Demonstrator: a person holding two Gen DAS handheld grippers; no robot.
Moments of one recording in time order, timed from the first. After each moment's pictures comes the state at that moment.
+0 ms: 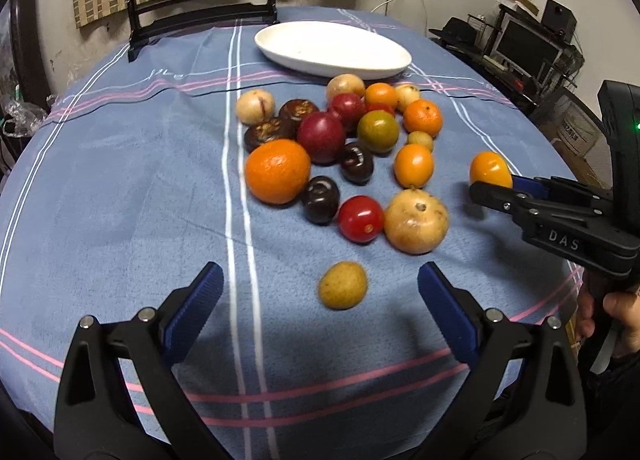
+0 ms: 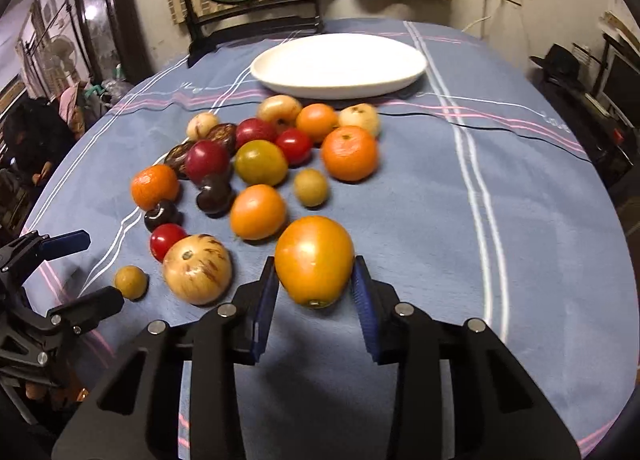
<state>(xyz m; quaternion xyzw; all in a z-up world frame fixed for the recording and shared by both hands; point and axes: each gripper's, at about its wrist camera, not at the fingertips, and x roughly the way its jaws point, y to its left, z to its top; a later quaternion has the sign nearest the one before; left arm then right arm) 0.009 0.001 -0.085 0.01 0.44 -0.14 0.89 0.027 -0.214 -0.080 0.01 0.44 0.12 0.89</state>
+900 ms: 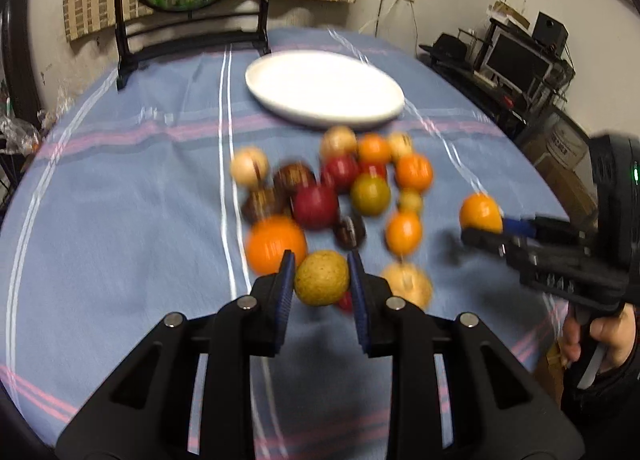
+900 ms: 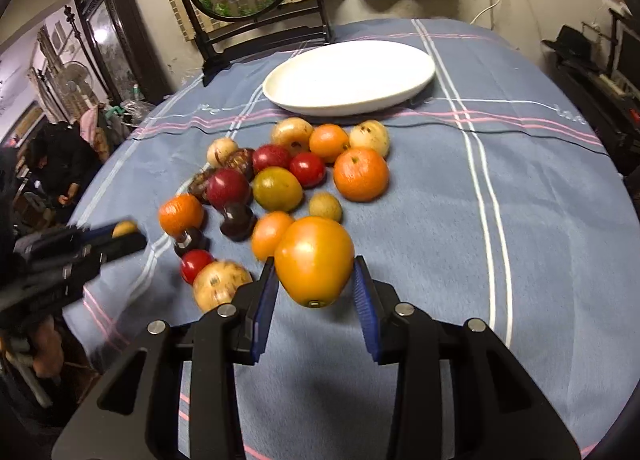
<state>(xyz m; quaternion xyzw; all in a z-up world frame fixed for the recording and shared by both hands) 0.058 0.002 -0.039 0.00 0.42 -0.16 0.89 0.056 -0.222 -0.057 0.05 0.44 0.18 0.88</state>
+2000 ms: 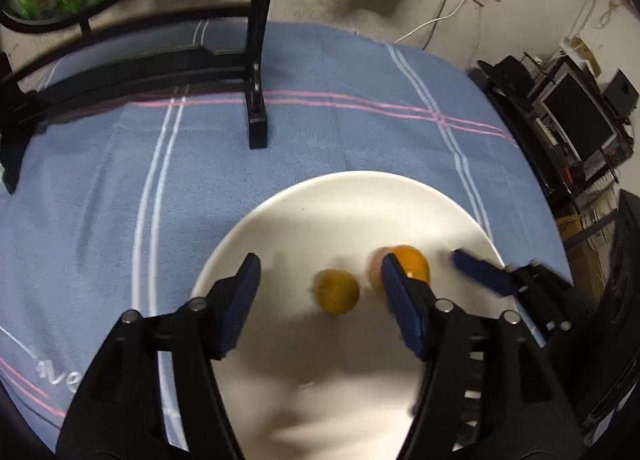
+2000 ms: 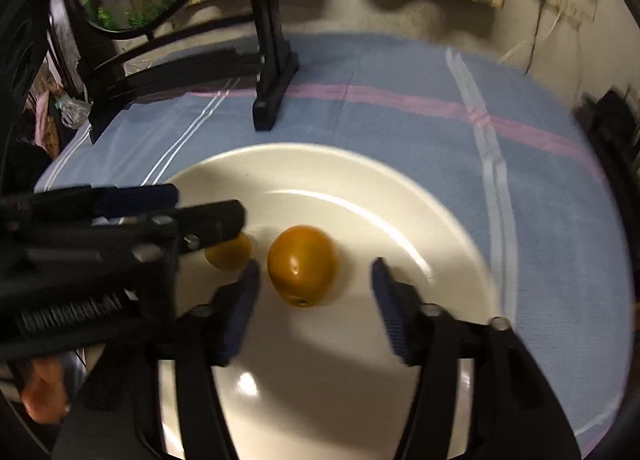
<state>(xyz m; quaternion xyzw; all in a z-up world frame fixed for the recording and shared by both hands) 0.437 -0.050 -0.057 -0.05 0.49 -0.13 0.86 0.387 -0.187 -0.064 -0.06 0.45 0.13 0.88</state>
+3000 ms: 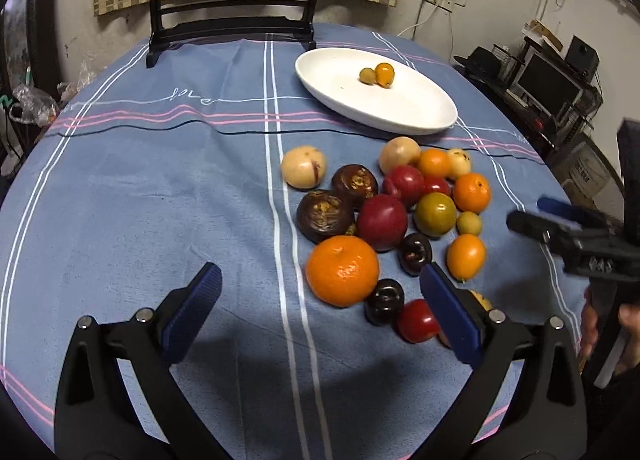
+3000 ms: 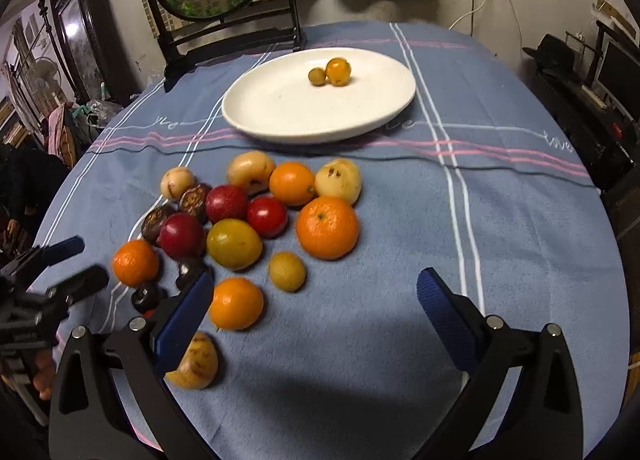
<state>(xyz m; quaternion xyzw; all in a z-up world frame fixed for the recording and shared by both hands) 0.076 0.037 -0.069 -0.03 0.43 -0.11 0.89 0.098 -0.224 -0.058 0.01 0.43 0.09 0.90</state>
